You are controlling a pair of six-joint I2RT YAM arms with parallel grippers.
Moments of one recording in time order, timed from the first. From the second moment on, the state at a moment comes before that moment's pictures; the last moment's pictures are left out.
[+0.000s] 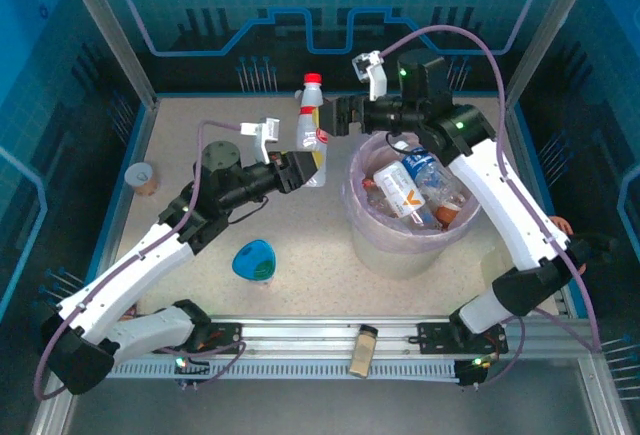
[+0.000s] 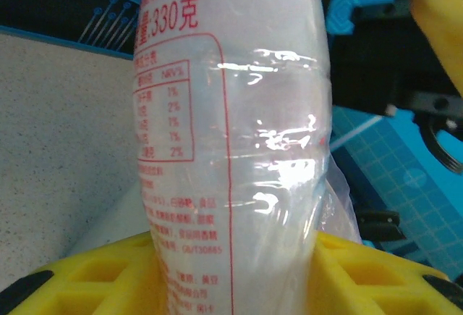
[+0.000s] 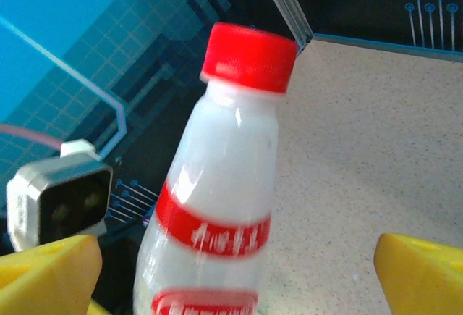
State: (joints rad) left arm -0.60 1.06 0.99 -0.05 0.33 -0.76; right arm 0.52 1.55 1.83 -0.69 -0.55 0.40
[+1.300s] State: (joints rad) left arm -0.61 1.08 0.88 0.03 0.31 -0.76; right arm 0.29 1.34 2.00 -0.84 -0.57 0.23
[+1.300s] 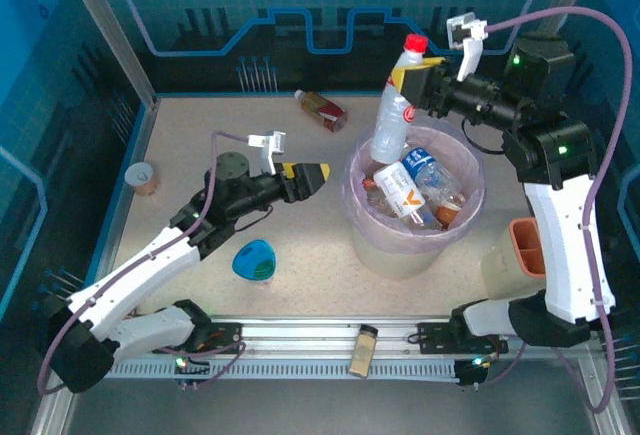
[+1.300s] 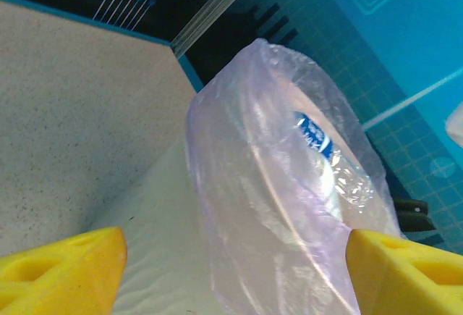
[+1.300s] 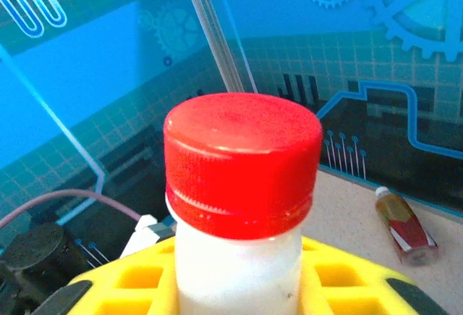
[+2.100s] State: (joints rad) left arm -0.61 1.21 0.88 0.13 0.33 -0.82; right arm 0.49 1.22 1.53 -0.80 -0.22 0.17
